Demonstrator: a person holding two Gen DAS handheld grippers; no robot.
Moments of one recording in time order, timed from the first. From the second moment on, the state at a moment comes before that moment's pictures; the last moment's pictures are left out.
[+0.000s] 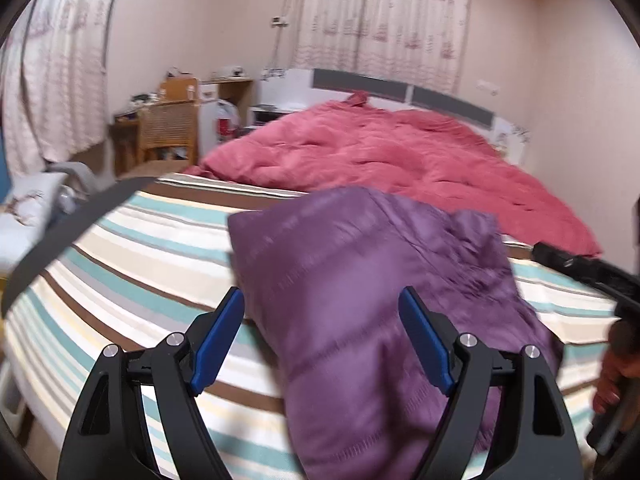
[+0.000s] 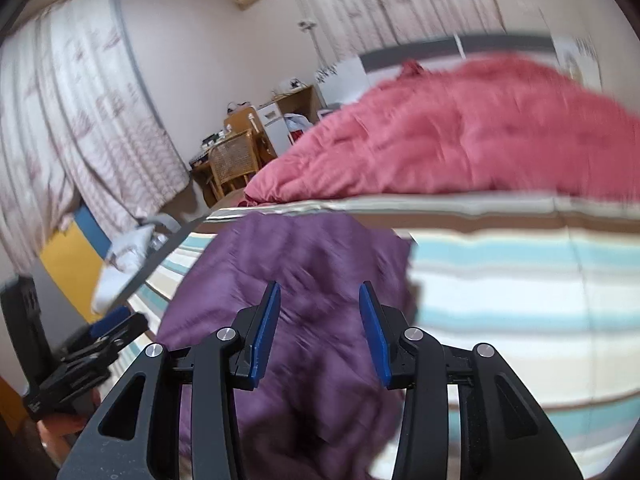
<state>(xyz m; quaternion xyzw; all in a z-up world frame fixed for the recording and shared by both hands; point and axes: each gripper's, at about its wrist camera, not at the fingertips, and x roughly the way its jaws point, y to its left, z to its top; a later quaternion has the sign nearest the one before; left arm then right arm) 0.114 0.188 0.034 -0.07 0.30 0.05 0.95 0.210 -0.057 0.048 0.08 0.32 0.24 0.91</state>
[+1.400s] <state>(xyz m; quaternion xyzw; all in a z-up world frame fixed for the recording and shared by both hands) 0.131 0.163 -0.036 -0.06 0.36 0.07 0.93 0.239 -0.030 -0.037 -0.01 0.39 0.18 0.90</state>
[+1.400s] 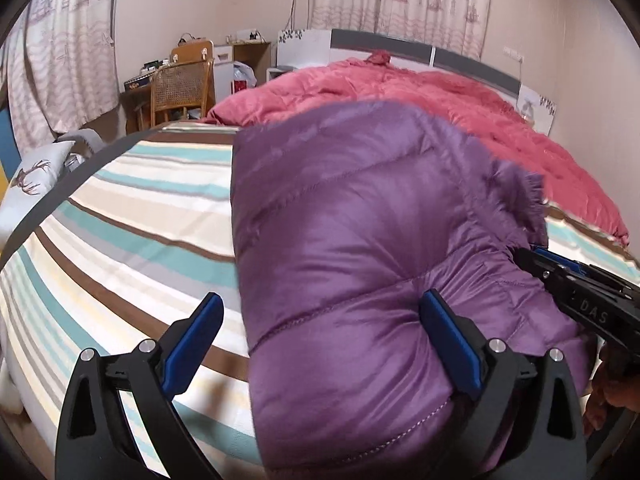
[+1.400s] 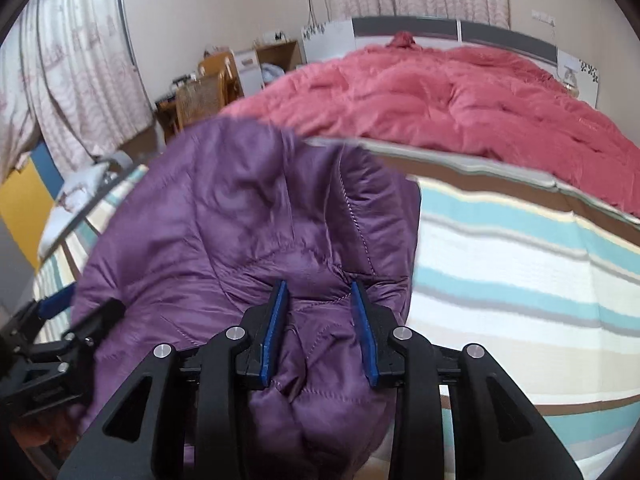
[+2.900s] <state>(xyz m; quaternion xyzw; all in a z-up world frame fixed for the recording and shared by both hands) -0.075 0.146 0.013 -0.06 0.31 0.12 0.94 0.031 -0.069 0.018 -0.02 0.32 0.20 0.93</state>
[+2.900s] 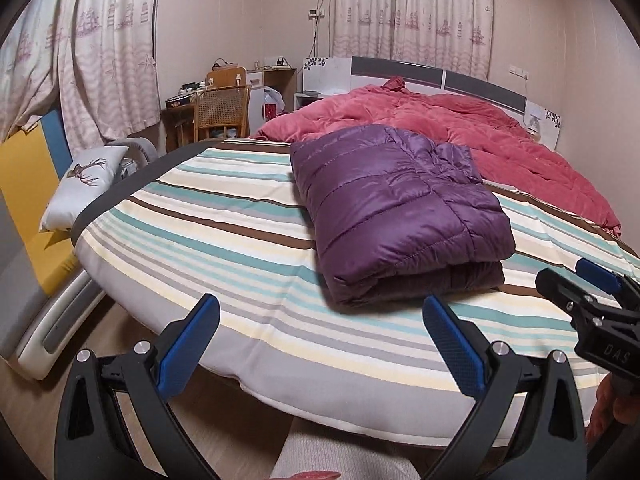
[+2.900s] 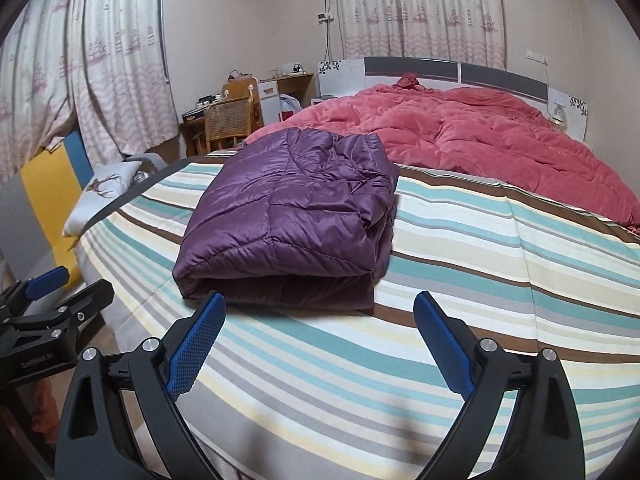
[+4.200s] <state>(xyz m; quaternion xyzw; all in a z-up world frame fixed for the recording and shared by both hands) -0.080 0.143 0.015 -0.07 0.31 0.11 0.94 0.023 -0.069 0.019 -0.03 0.32 0.19 0.93</state>
